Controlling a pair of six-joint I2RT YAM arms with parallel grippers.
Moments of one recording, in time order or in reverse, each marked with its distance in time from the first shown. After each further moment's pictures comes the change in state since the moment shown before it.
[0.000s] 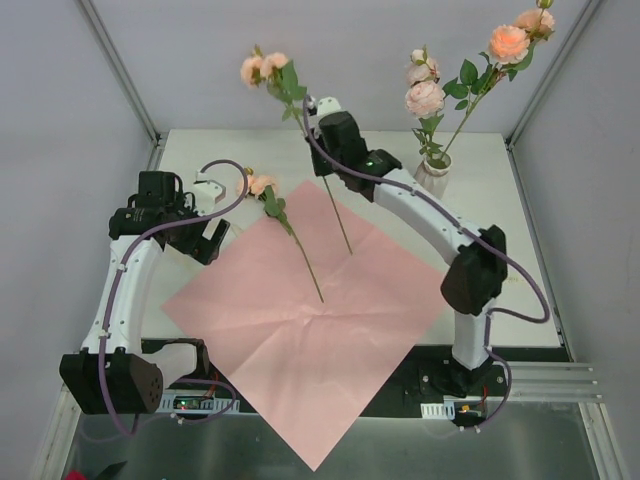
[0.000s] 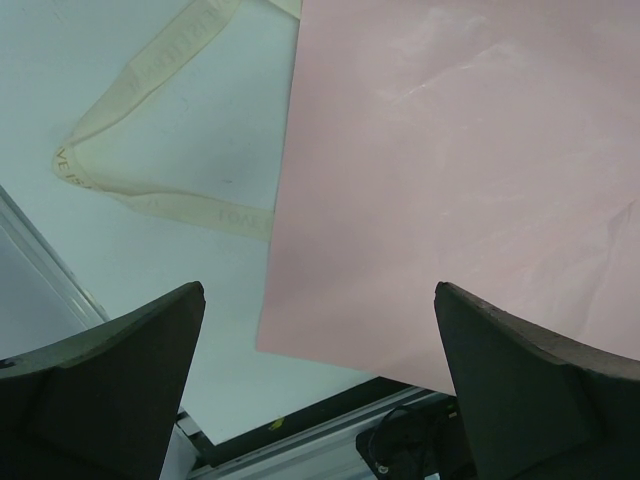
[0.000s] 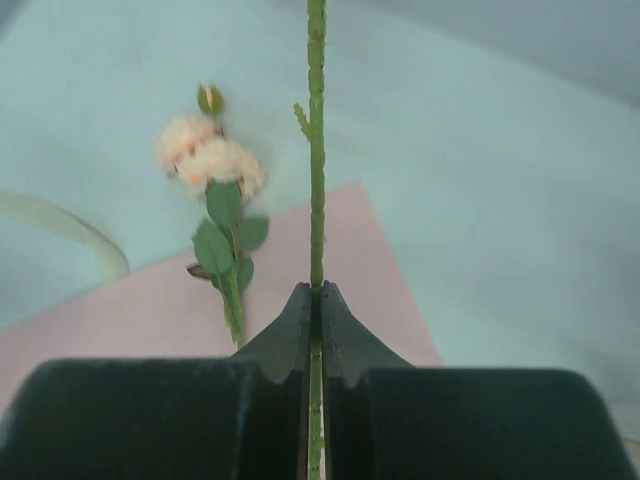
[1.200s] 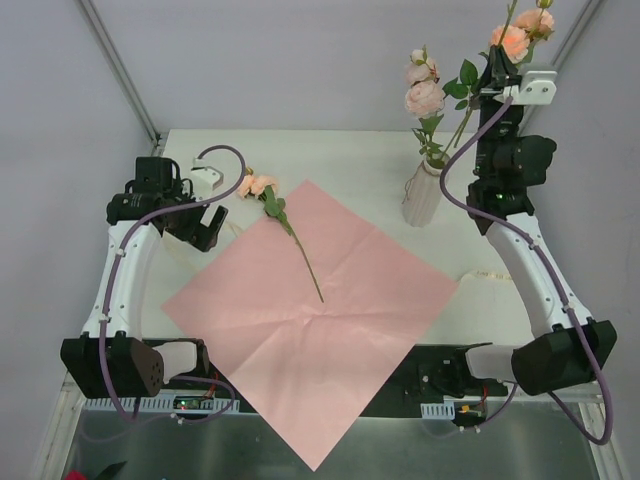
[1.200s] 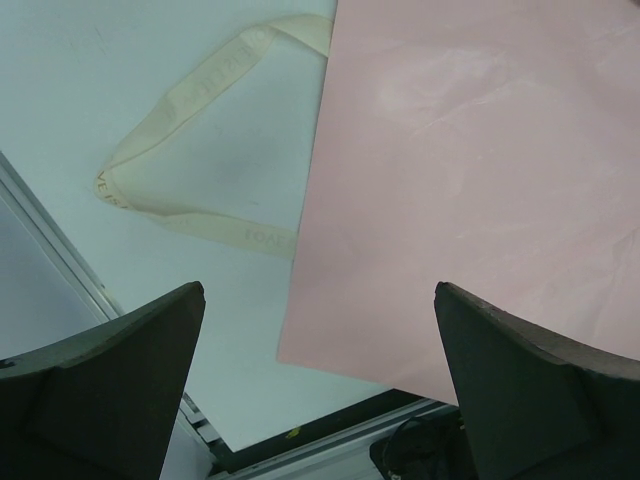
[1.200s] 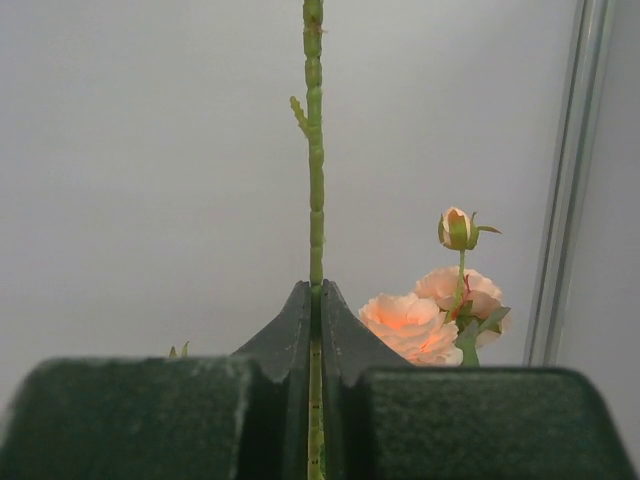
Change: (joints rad) left arm 0.013 0.077 0.098 0.000 0.002 0.001; right arm -0.490 -0.705 -0.584 1.160 -0.025 -0.386
